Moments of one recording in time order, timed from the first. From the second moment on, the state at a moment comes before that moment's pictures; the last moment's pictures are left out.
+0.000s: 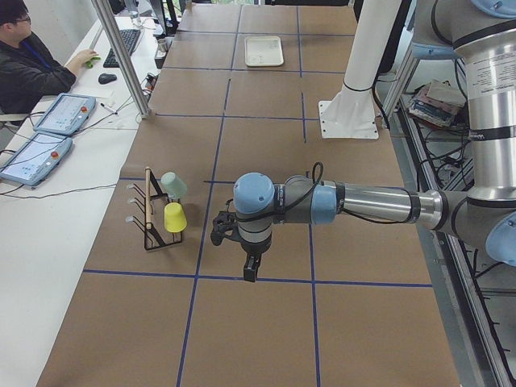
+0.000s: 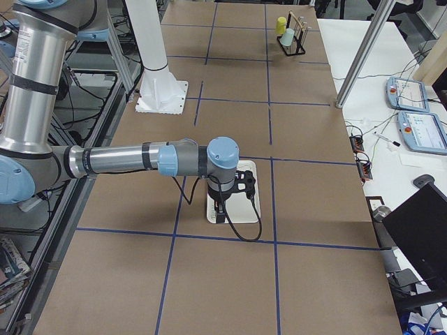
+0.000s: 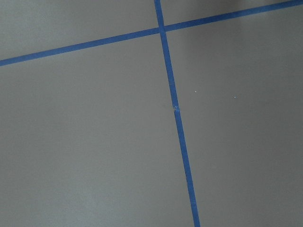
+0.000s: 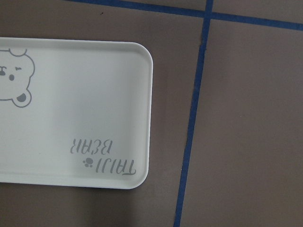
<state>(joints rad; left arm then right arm) -1.58 -1.35 -1.88 -1.48 -2.30 0.20 1.47 -1.84 1.95 -1.66 2.33 -0.03</state>
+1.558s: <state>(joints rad) -1.34 -1.62 -1.89 -2.00 -2.26 -0.65 1.47 -1.83 1.96 -1.66 2.35 -0.03</state>
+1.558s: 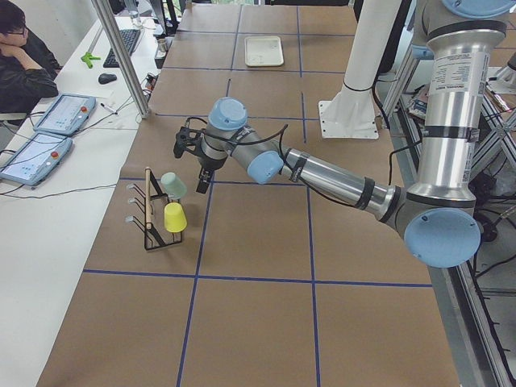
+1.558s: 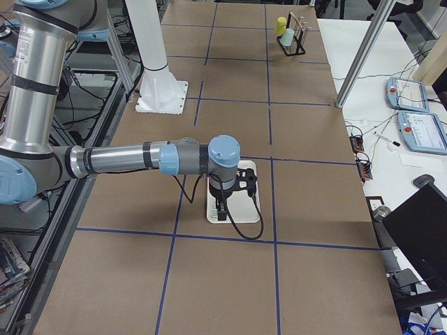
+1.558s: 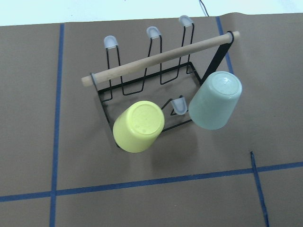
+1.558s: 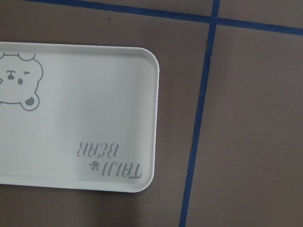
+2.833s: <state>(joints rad) -0.98 -1.85 -1.65 -2.16 -1.55 -0.96 1.47 -1.83 1.95 -1.66 2.34 -0.03</state>
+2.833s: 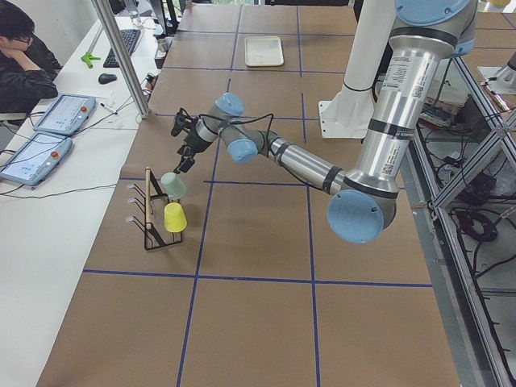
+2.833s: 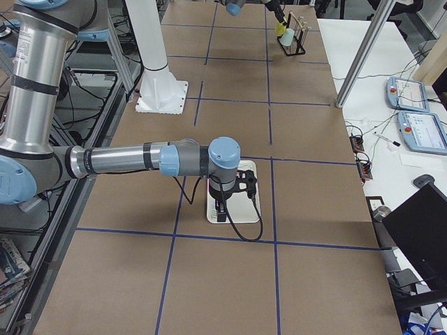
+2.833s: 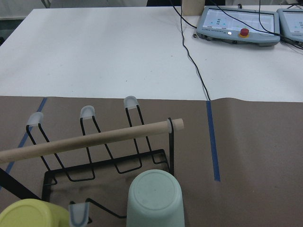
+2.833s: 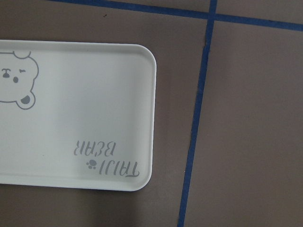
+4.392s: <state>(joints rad) -0.94 -1.93 -1.38 -2.35 -1.51 -0.96 1.47 -1.83 1.93 -1.66 2.34 -0.03</state>
